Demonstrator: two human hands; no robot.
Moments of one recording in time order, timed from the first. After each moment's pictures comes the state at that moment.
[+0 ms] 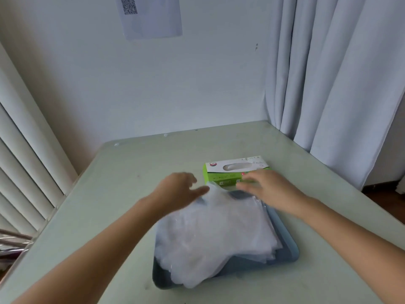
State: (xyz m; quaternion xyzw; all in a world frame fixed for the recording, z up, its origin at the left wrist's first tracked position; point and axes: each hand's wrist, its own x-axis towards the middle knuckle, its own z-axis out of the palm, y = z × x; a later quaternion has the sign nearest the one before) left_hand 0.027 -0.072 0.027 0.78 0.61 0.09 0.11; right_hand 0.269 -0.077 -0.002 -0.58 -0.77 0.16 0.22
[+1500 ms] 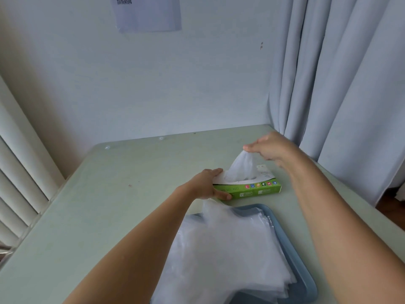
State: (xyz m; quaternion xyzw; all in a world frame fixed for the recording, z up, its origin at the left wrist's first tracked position) left_hand 0.078 0.052 -0.024 0.79 0.54 0.07 0.27; right_hand 0.268 0.029 0.064 -0.69 -0.56 0.30 0.34
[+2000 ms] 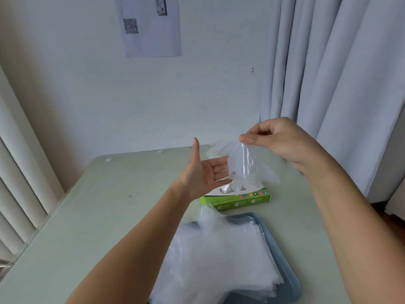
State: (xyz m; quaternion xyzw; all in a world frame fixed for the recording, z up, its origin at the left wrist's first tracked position) left_hand 0.084 0.013 0.046 0.44 0.31 0.38 0.75; right_hand 0.263 -0.057 0.139 -0.51 -0.67 0.29 0.45
